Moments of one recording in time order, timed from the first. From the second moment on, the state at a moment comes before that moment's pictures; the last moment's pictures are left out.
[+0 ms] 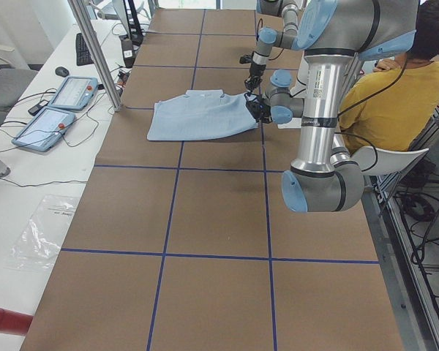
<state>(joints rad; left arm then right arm) -0.16 -1.73 -2.18 -1.93 -1.52 -2.09 0.17 -1.19 1.99 -1.35 1.49 2.23</state>
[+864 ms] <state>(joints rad) -0.40 -1.87 -2.24 -1.76 -1.66 -1.88 0.36 -1.18 2.08 -1.35 1.58 2.16</state>
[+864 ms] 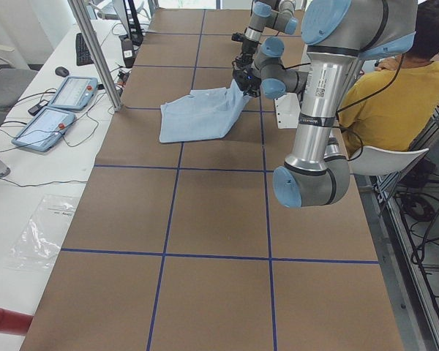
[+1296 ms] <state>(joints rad) -0.57 -1.98 -2.01 -1.80 -1.69 -1.72 0.55 -0.99 1.80 -1.34 1.68 2.03</state>
